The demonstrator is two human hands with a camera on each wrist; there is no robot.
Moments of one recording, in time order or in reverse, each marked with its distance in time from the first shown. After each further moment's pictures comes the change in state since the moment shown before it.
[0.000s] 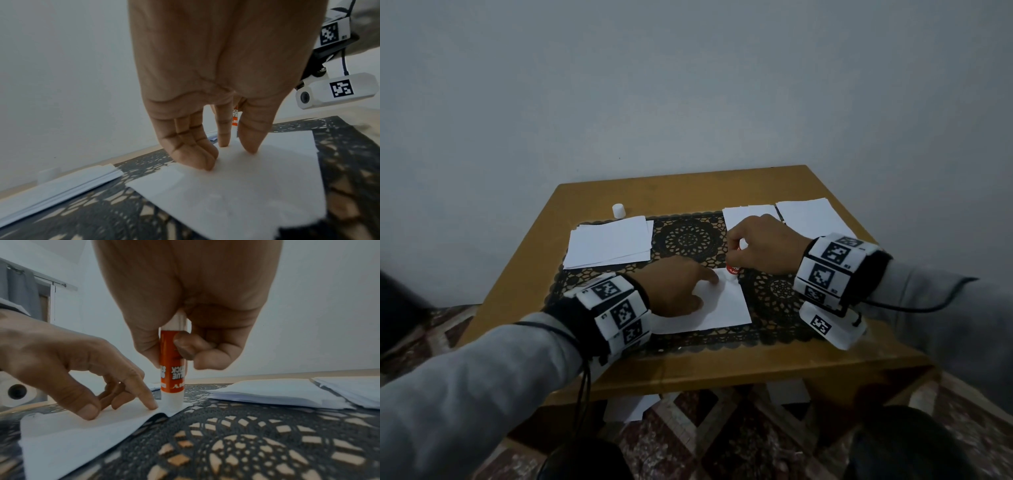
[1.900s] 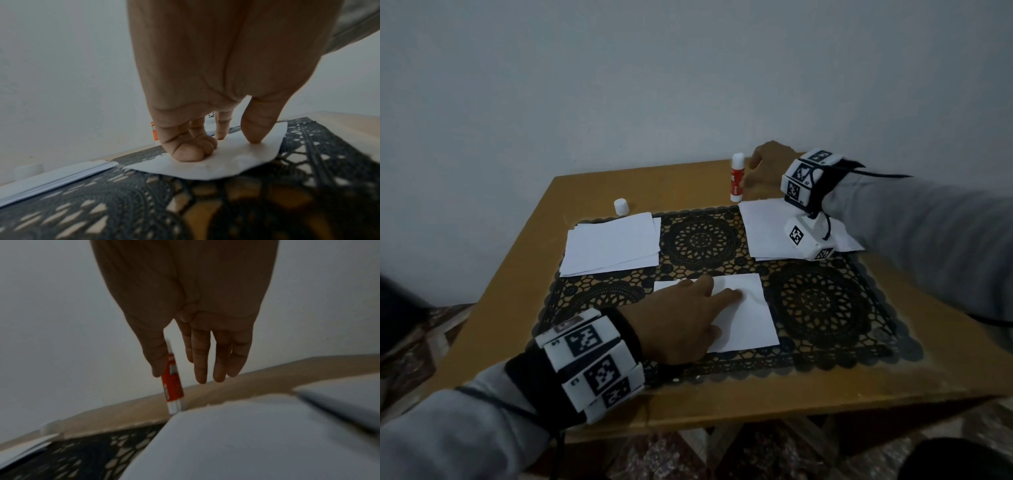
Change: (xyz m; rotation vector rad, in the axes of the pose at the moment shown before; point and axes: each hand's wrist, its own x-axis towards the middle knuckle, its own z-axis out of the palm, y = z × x) left_hand -0.011 -0.012 0.019 -0.010 -0.130 0.061; right_hand 0.147 0.055 -0.028 0.009 0.125 0.365
